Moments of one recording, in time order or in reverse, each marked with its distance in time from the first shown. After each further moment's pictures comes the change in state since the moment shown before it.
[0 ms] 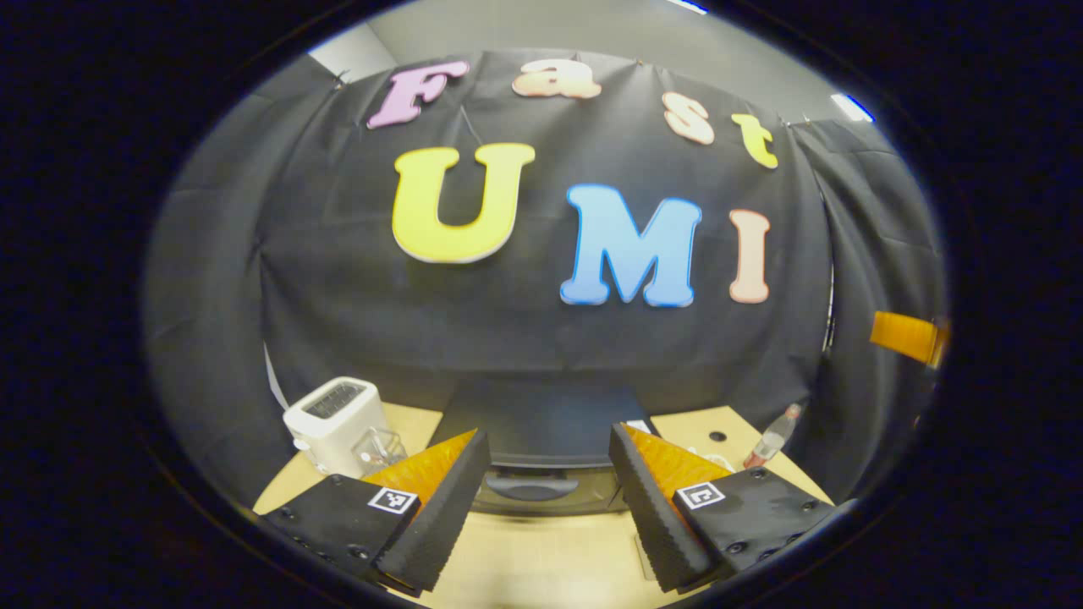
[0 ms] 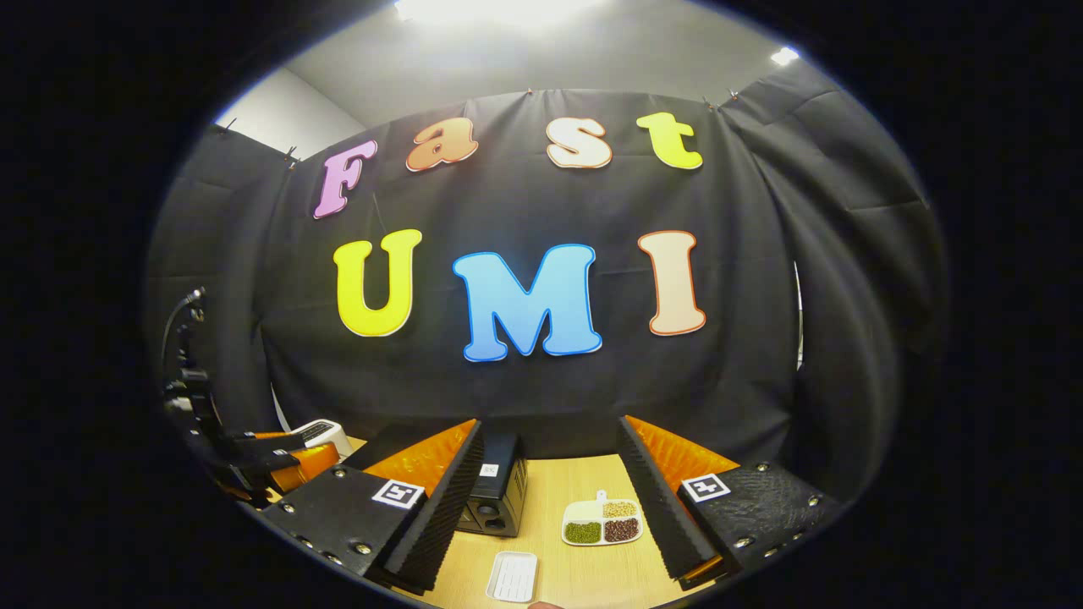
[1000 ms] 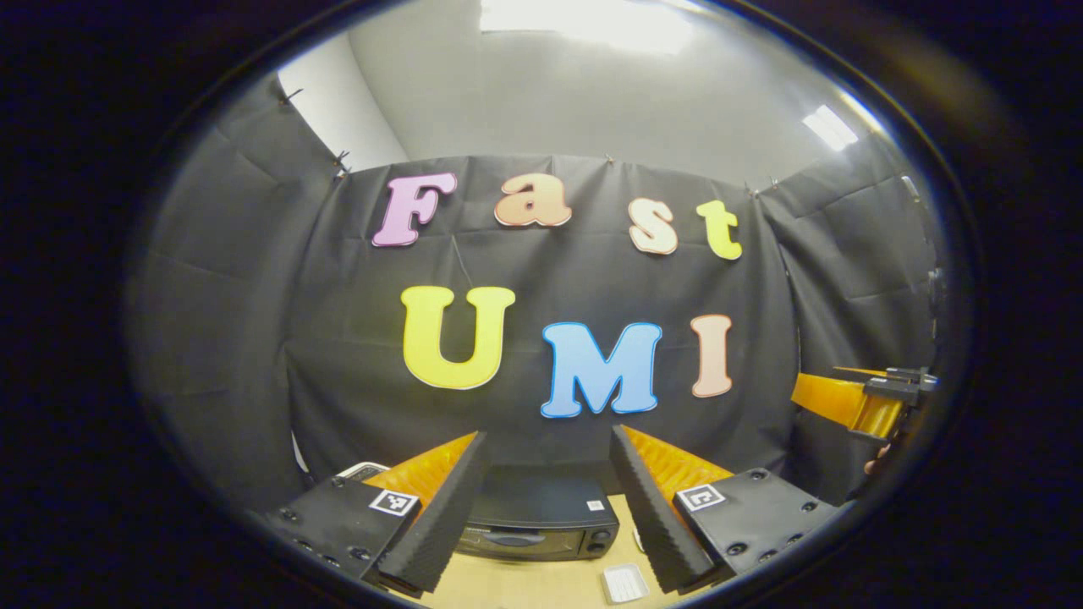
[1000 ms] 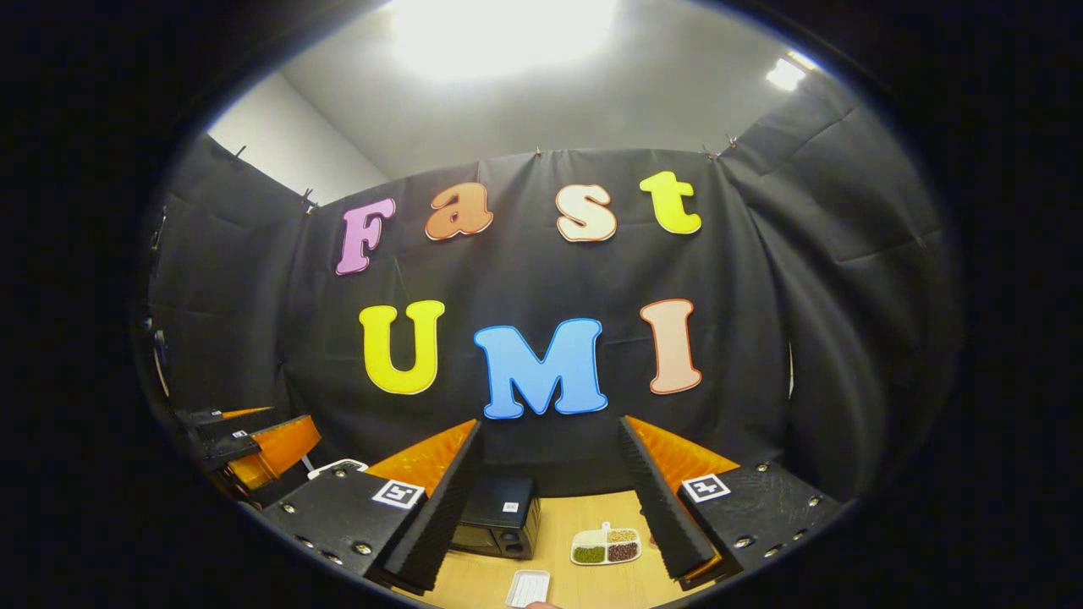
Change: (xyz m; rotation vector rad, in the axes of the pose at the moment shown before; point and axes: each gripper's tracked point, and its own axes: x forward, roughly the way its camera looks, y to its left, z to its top) left arm -0.127 -0.043 0.119 0.027 -0.240 -0.032; right arm -0.078 0.019 0.085 0.021 -0.154 0.009
